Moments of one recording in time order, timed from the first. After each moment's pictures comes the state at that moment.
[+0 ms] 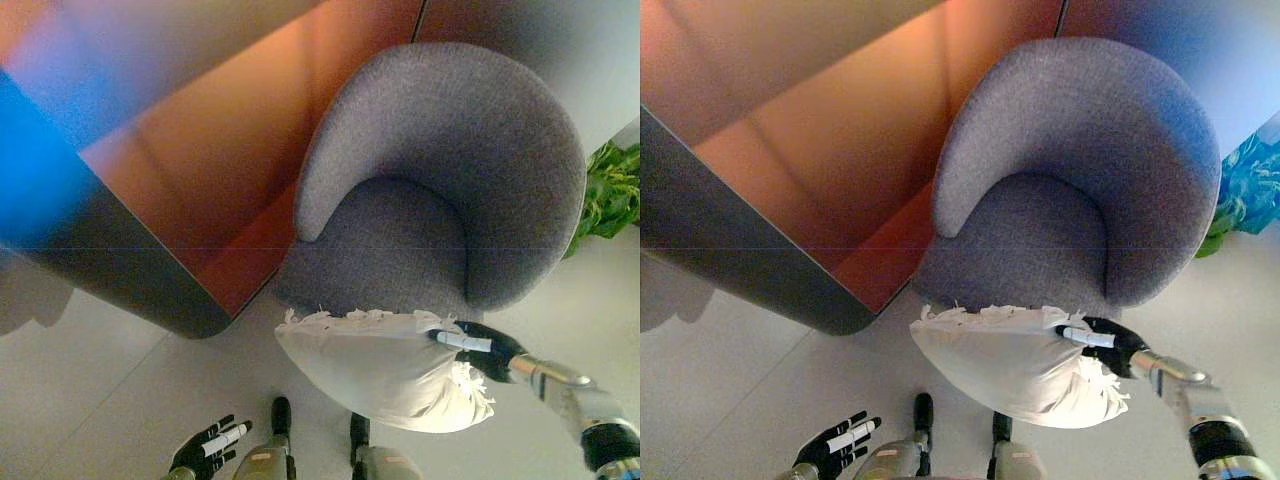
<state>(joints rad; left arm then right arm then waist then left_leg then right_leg) 0.06 0.33 -0.12 1.16 -0.53 -0.10 -0.27 -0.15 -0.77 0.07 0.56 0.52 0.30 0.55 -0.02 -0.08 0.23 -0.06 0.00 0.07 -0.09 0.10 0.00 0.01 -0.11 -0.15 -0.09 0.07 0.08</state>
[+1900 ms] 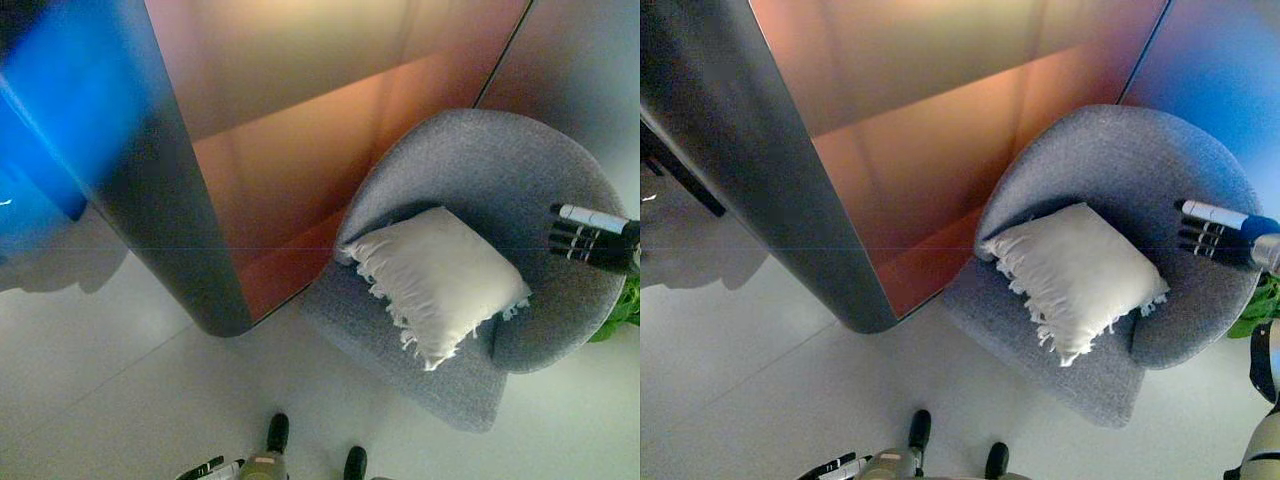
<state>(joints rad) 0.06 0.33 -0.12 1.30 -0.46 -0.11 -0.25 -0.94 -1.06 0.14 1.31 0.58 0.53 0.47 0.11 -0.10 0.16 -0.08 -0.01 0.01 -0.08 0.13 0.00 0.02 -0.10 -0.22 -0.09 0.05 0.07</state>
